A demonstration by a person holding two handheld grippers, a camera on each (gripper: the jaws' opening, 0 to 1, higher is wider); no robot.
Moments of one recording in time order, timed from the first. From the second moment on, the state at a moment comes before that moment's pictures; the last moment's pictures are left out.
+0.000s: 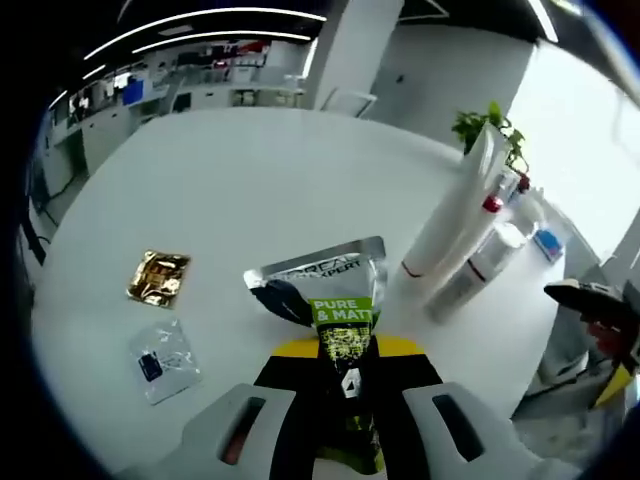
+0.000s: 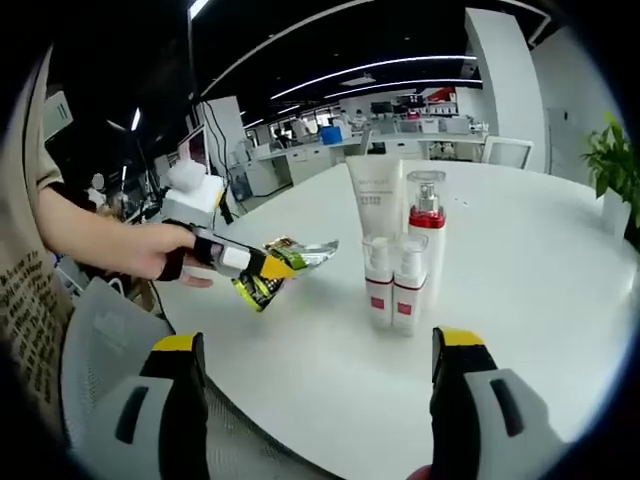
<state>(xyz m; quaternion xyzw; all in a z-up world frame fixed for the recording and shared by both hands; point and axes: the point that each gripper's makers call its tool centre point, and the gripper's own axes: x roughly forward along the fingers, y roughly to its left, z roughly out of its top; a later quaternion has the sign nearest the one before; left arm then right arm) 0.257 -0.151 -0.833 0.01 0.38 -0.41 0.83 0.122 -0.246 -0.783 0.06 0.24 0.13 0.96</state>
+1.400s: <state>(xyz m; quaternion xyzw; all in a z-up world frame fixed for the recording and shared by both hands) 0.162 -0.128 -0.697 0.02 0.23 -0.54 0.81 0.176 -0.173 -0.672 0.30 0.08 0.22 0.93</state>
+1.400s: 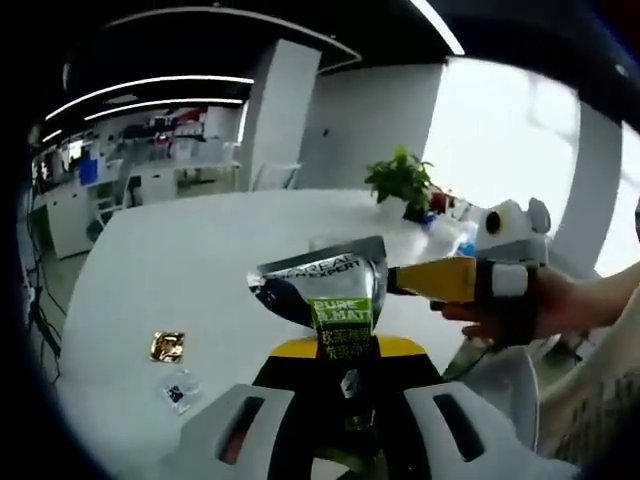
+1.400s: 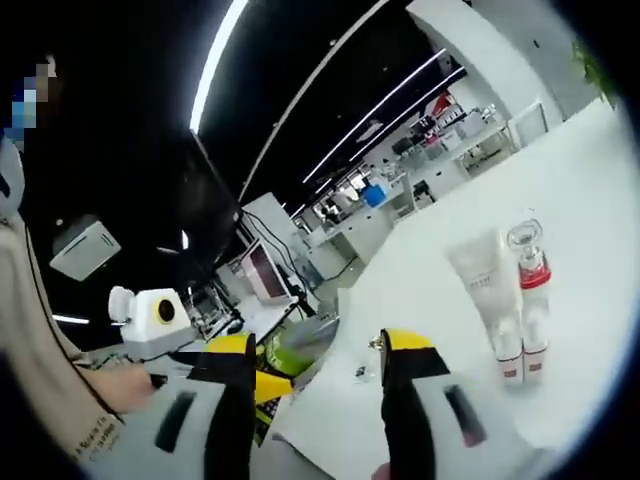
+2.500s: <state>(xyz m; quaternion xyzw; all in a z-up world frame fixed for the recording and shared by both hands) 0.170 -0.122 -0.687 0.01 0.22 -0.56 0.80 0.162 -0.198 -0.631 0.47 0.03 0.27 0.84</state>
